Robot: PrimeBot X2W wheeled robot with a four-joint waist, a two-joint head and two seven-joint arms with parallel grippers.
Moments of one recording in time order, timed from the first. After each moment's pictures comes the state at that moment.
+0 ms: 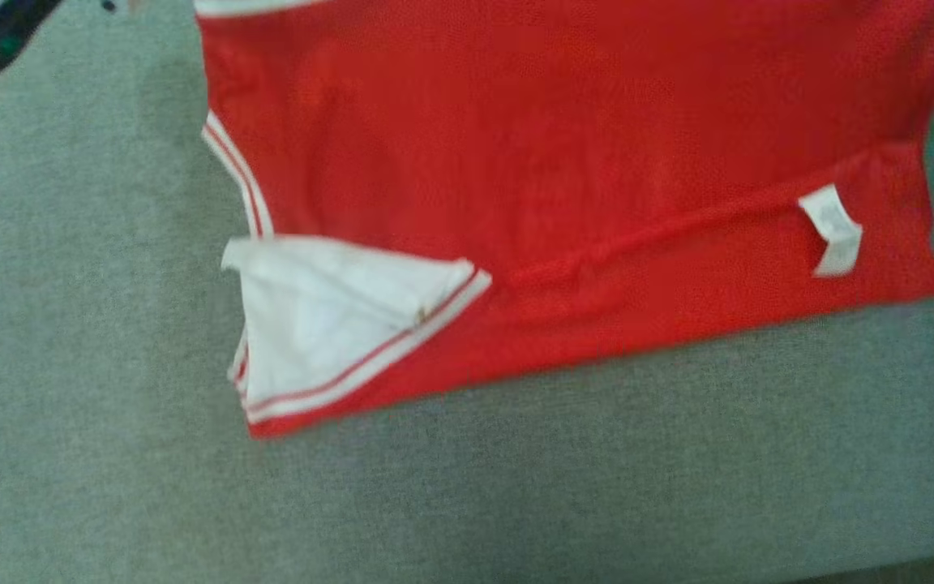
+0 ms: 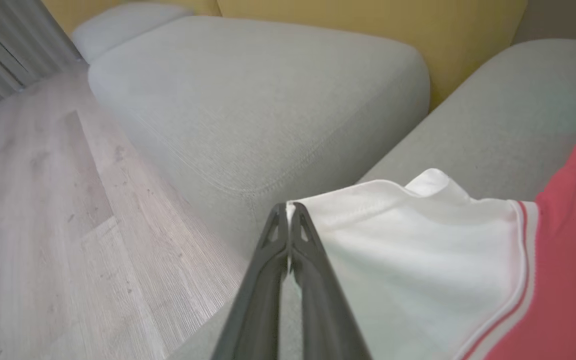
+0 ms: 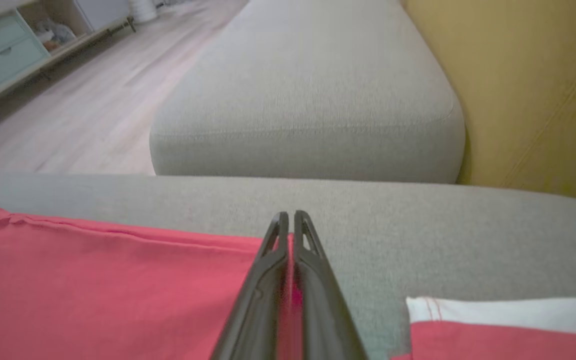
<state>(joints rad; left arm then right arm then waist) -1.55 0.59 -1.31 0.58 -0.97 -0.13 0.15 -1.14 -0.81 1.04 0.56 1.22 0.13 -0.08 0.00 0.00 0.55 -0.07</state>
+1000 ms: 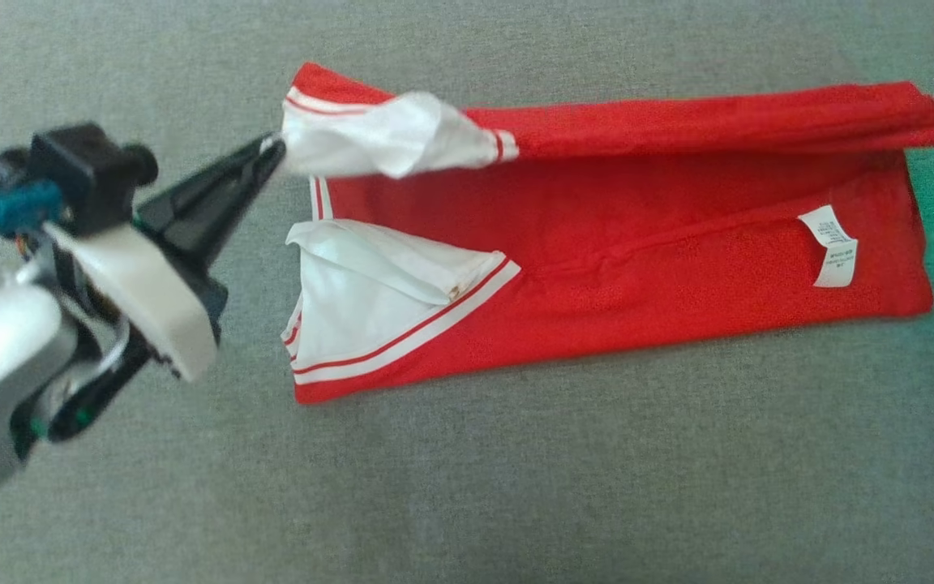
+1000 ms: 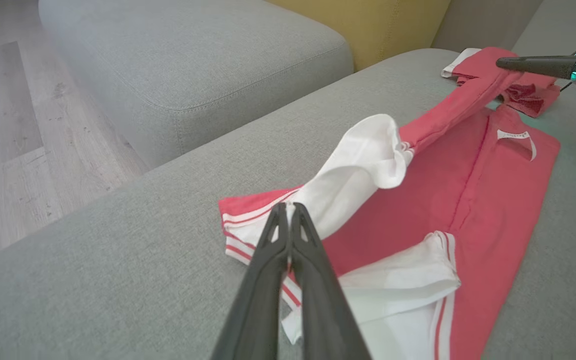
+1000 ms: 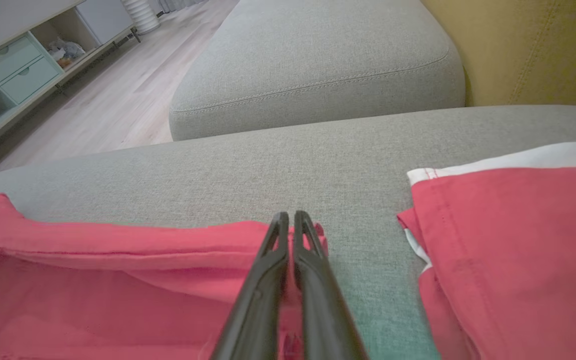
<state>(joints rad) -1.08 0.92 -1.33 -0.11 -1.09 0.10 0.03 -0.85 -0.91 1.08 0.49 1.34 0.13 -0.25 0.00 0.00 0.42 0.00</state>
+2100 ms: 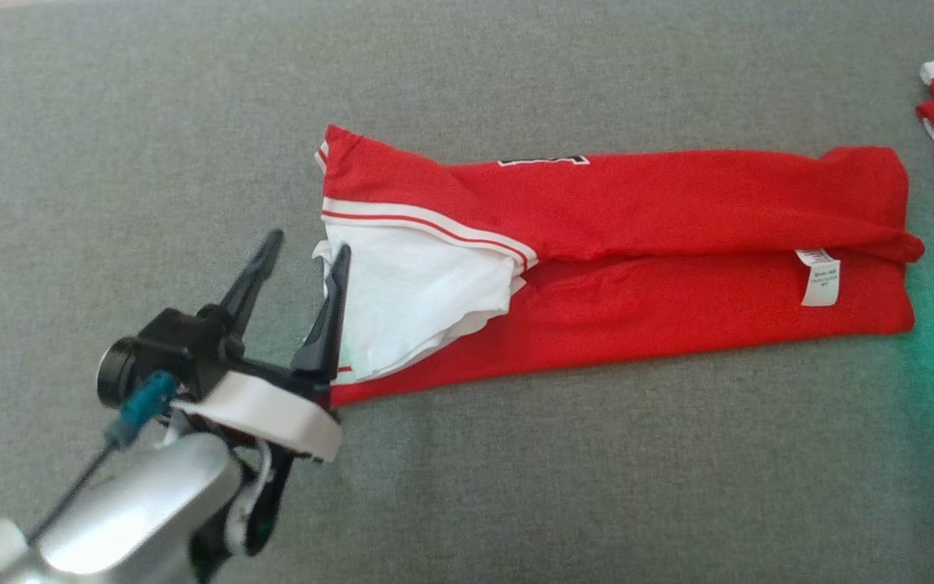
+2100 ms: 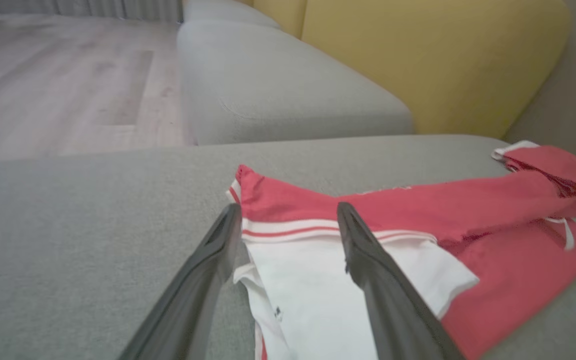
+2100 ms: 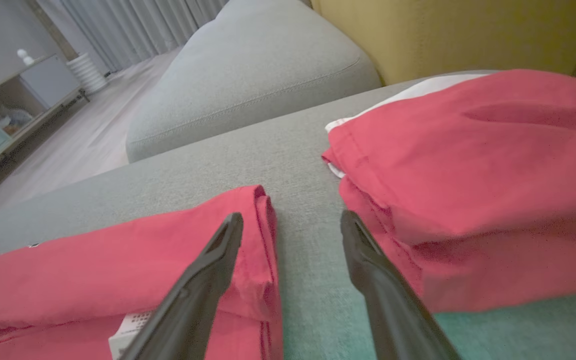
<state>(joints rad) -0.61 0.66 -1.13 -0.06 -1.04 0.43 -0.25 -0.41 -0.68 0.49 0.55 1.05 0.13 -0.25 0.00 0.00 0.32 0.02</state>
